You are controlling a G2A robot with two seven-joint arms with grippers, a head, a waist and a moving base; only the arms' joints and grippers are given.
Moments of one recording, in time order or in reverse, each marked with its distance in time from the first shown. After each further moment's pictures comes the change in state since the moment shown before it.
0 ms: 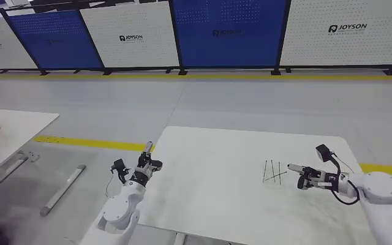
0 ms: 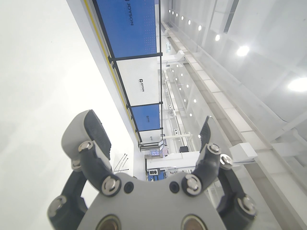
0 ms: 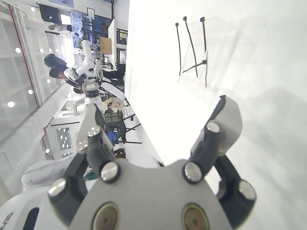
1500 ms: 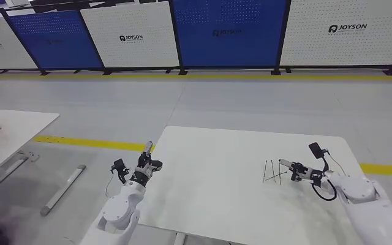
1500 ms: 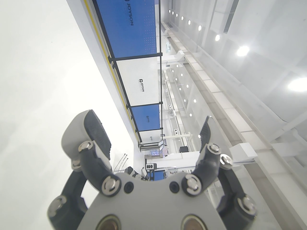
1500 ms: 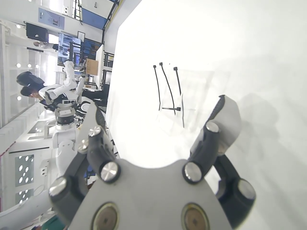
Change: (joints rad) left arm 0.000 0.000 0.000 0.000 0.000 0.000 0.000; right arm 0.050 -0.050 -0.143 0.131 -0.094 -0.110 -0.309
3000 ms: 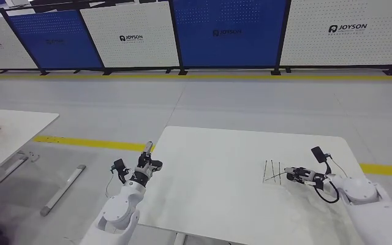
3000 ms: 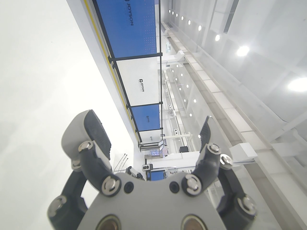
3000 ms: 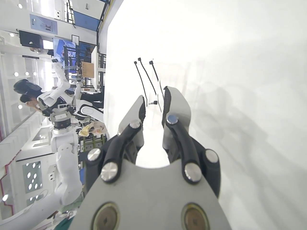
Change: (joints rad) left arm 0.000 0.000 0.000 0.000 0.000 0.000 0.000; right arm 0.019 -0.001 -0.011 0.076 0.001 0.016 0.019
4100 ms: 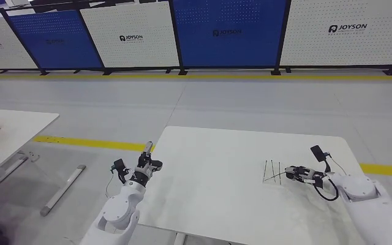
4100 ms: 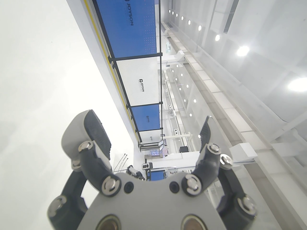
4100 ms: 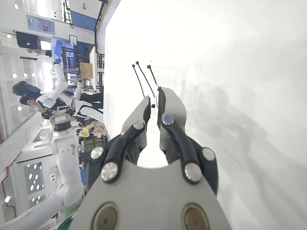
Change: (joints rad) left arm 0.000 0.000 0.000 0.000 0.000 0.000 0.000; right arm 0.042 -0.014 -0.025 0.057 0.005 0.001 0.009
